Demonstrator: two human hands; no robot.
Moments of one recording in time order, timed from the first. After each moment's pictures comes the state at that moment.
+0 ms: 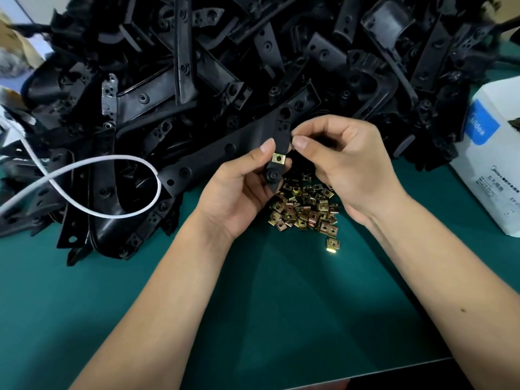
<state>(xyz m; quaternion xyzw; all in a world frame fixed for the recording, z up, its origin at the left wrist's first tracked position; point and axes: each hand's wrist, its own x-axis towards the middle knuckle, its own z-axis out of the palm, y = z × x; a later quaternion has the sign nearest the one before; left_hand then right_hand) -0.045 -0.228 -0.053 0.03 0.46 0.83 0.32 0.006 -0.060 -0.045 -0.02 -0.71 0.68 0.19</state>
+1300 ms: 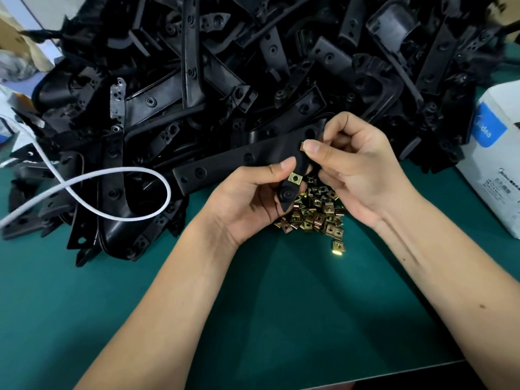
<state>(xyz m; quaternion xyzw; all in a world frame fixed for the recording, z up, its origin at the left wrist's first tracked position) -0.040 -0.230 -0.047 0.04 0.47 0.78 0.40 0.008 -0.056 -0.046 -0.01 -0.57 0.81 0.11</state>
